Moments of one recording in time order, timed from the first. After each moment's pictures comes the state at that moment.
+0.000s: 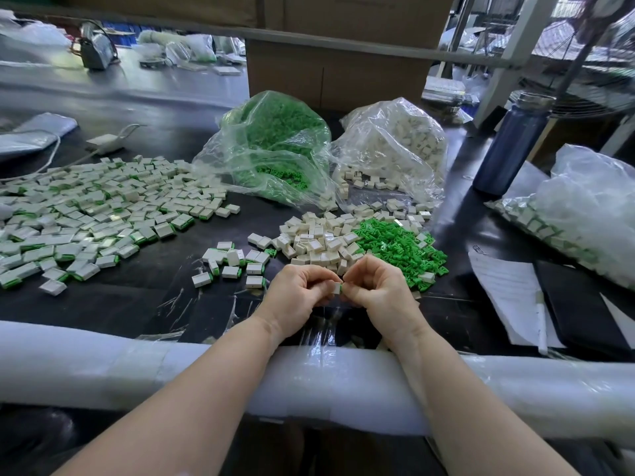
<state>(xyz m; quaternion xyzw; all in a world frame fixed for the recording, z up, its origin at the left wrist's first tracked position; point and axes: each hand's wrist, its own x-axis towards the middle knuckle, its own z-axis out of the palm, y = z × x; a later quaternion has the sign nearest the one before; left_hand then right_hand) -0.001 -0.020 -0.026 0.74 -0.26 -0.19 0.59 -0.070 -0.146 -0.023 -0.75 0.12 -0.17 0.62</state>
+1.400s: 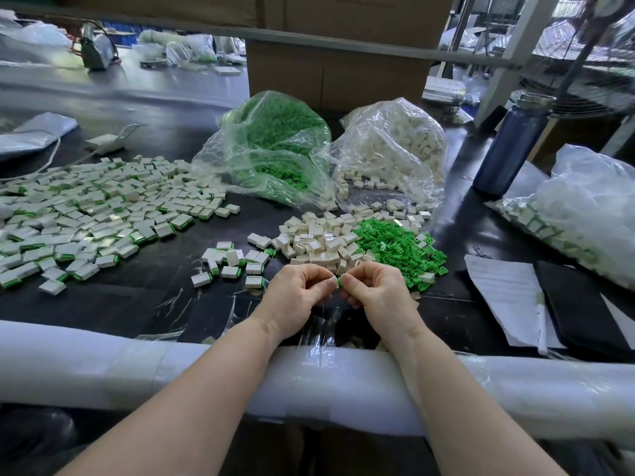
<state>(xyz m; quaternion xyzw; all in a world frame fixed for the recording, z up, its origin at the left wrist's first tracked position) 0.001 -0.019 -0.028 0.74 -0.28 -0.18 0.59 -0.068 -0.144 -0.024 -0.75 0.15 -0.17 0.62</state>
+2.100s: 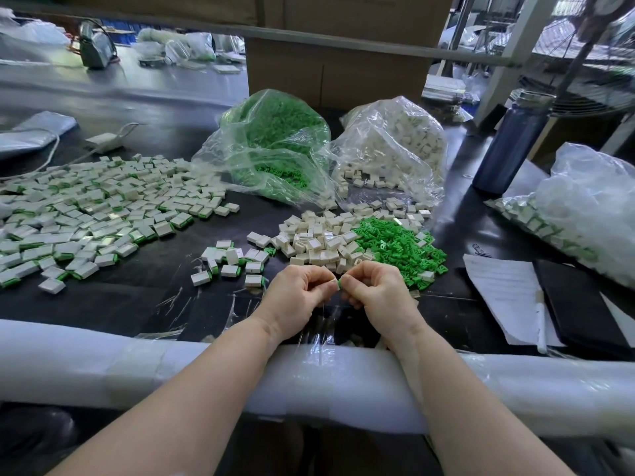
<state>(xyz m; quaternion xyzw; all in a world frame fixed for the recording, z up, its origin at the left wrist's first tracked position) 0.003 -0.018 -0.032 0.76 -0.32 -0.15 0.54 -0.068 -0.146 -0.026 -0.77 0.16 -0.16 0.60</state>
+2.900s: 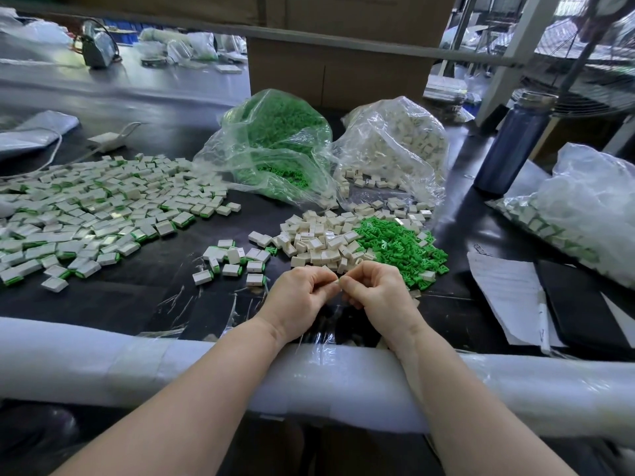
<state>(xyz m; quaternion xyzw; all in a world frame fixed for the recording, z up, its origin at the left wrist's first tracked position) 0.000 -0.019 -0.031 0.80 -0.36 -0.10 0.47 -0.068 -0.146 -0.025 -0.77 0.15 -0.16 0.60</state>
